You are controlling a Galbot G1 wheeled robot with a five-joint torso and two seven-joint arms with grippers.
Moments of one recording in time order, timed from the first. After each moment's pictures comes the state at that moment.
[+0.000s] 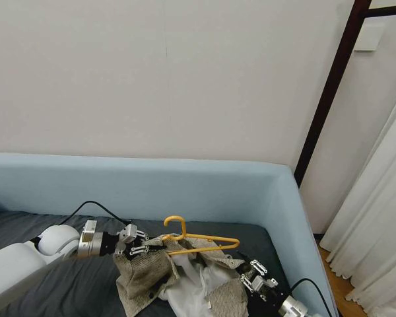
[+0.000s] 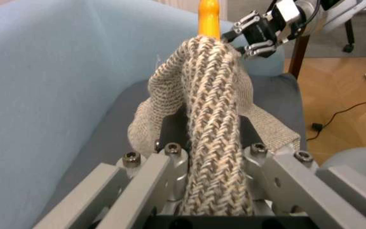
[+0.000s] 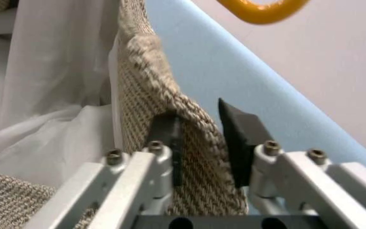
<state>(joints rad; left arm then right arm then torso) 0.38 -0.46 0.53 -1.47 -0.84 -0.27 0.90 -1.07 0.93 -0.03 1.39 -0.23 0.59 0.10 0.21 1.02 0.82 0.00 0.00</state>
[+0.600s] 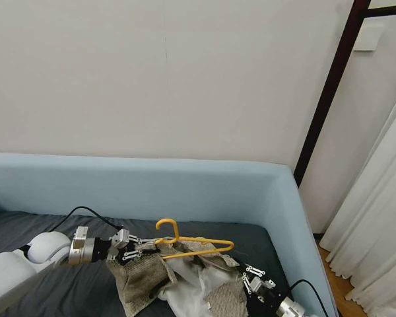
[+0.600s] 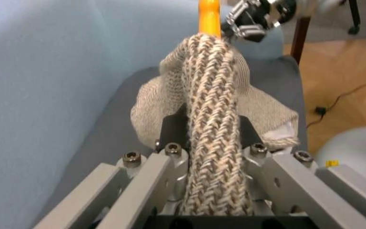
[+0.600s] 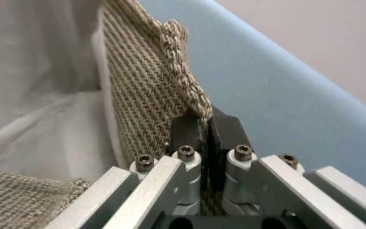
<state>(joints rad) 0.53 -0.43 0.37 -1.49 -0.75 -0.31 0.92 -1.04 0.94 -0.07 1.36 -0.11 0.56 0.06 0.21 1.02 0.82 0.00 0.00</state>
